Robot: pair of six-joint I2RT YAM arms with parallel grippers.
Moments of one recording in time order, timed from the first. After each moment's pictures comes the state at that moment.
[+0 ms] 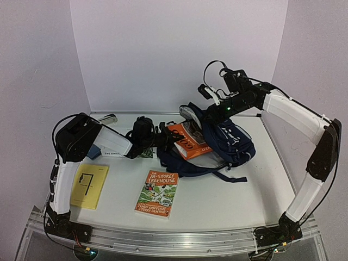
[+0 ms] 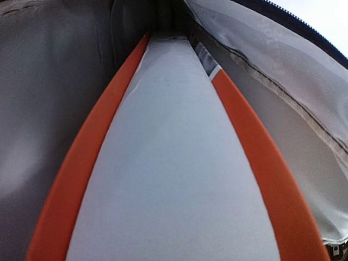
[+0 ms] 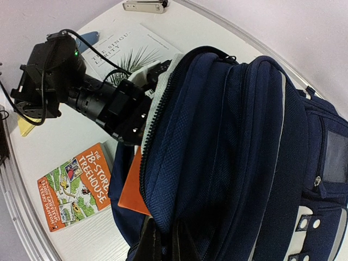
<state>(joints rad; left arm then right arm) -0.69 2.21 1.30 0.73 0.55 -1.47 0.57 1.73 1.72 -0.79 -0.31 -0.16</state>
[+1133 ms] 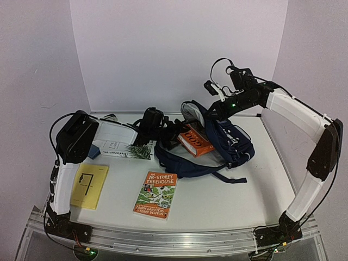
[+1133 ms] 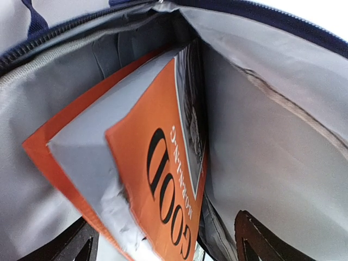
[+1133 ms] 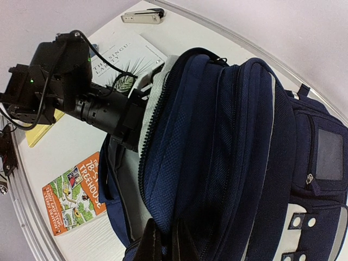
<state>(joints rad) -0.72 2.22 1.54 0.28 0.38 -1.26 0.49 1.73 1.72 -0.77 -0.39 -0.14</state>
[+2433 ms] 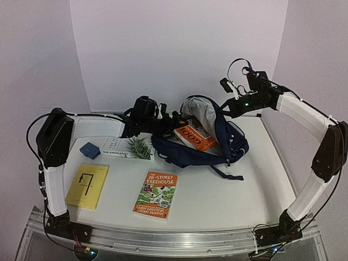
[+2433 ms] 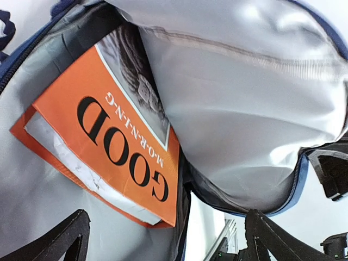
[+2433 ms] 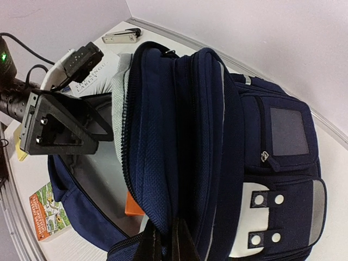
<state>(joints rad) -0.72 1.97 1.45 0.08 0.37 -0.97 0.33 1.68 1.60 -0.65 -0.48 -0.18</state>
